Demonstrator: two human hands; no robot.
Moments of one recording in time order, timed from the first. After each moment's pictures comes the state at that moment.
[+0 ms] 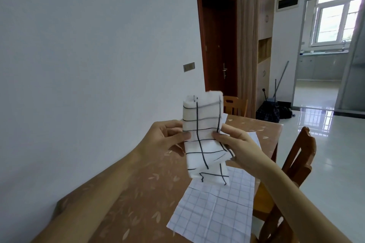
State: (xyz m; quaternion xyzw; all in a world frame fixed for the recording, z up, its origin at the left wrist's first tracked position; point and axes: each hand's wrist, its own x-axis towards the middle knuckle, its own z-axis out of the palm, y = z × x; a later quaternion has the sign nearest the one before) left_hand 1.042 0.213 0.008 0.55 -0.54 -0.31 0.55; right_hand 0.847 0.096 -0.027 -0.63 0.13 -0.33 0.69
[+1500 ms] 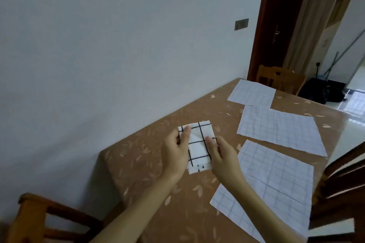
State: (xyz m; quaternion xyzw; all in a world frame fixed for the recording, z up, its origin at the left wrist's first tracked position) left_hand 1.208 0.248 -0.124 0.71 -0.30 -0.02 0.64; right_hand 1.102 0.170 -0.140 -0.74 0.28 -0.34 0.52
